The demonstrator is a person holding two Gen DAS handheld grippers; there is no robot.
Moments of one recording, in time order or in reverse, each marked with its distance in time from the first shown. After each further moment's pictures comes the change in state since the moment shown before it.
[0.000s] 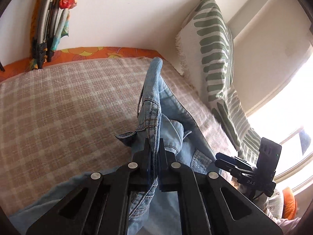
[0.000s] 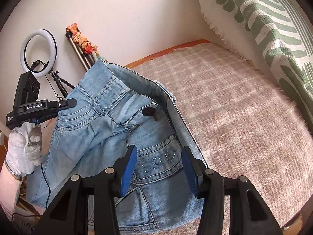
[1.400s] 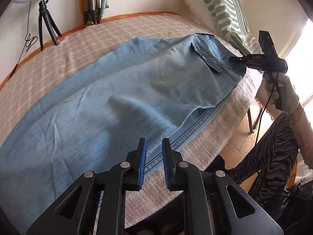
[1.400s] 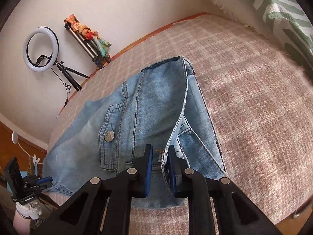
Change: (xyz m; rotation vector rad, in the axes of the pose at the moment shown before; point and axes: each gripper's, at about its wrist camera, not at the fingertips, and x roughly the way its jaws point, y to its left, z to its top) left arm -0.094 -0.012 -0.206 0.149 0.146 0.351; right arm 0.008 -0.026 -0.027 0.032 0.132 0.073
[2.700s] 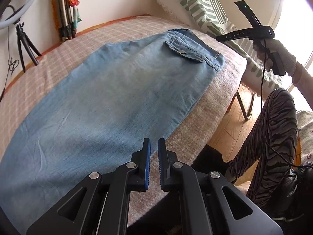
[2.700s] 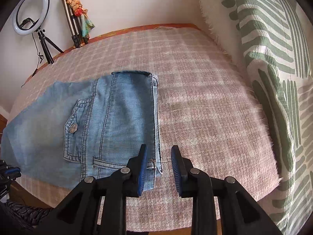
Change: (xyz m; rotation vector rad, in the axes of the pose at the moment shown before) left arm -0.006 -0.027 -0.011 0.120 -0.057 -0.068; right arm -0.046 0.022 0.026 -0.261 0.033 -0.338
